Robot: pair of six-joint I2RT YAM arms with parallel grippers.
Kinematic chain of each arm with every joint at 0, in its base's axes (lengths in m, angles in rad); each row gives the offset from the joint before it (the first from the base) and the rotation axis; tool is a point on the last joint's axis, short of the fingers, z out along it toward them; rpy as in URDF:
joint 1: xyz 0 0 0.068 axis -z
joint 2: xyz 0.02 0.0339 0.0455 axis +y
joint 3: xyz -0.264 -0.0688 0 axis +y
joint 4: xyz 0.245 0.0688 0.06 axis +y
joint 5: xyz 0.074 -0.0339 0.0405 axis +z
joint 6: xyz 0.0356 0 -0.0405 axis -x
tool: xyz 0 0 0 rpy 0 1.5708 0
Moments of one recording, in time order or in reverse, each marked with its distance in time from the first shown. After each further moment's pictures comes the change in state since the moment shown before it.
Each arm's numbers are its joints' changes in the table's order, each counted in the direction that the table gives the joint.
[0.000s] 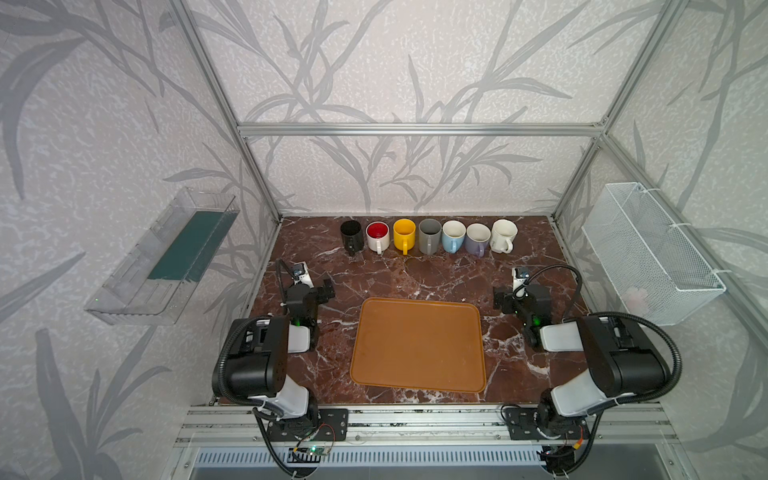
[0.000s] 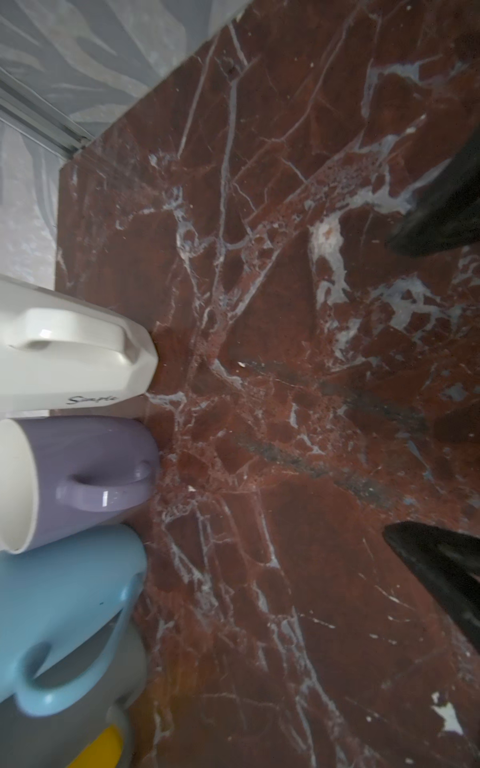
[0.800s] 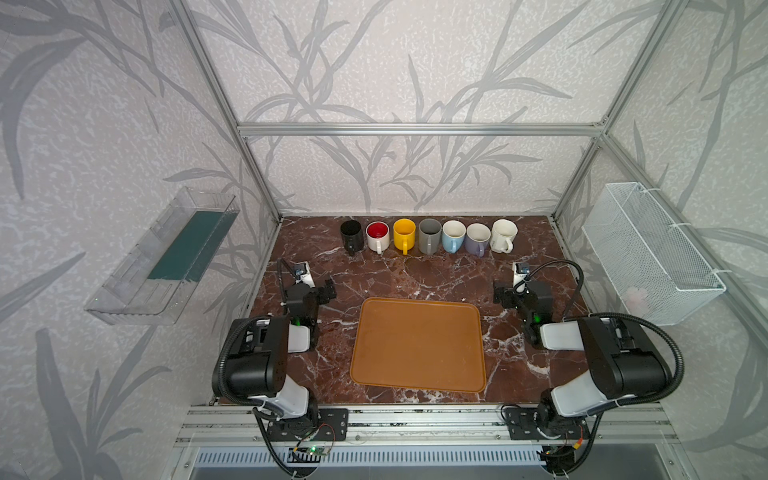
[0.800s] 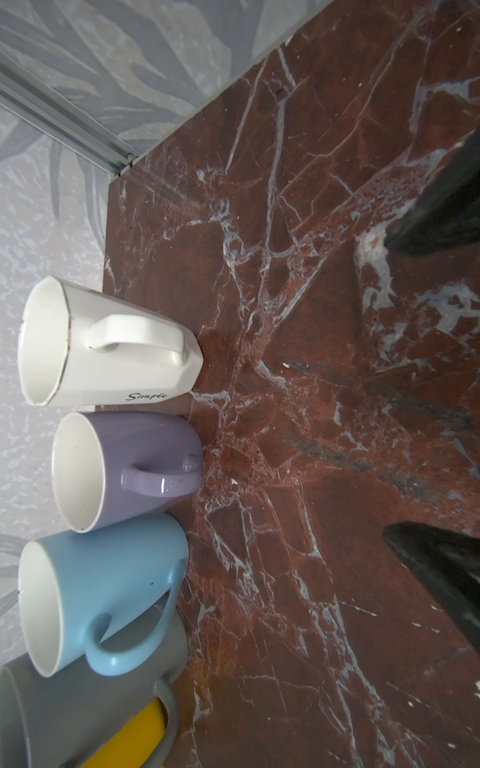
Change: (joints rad) left arm 0.000 0.000 -0.003 0.016 -0.042 -0.012; right arm -0.001 -0.010 -0.023 -0.046 0.000 0.013
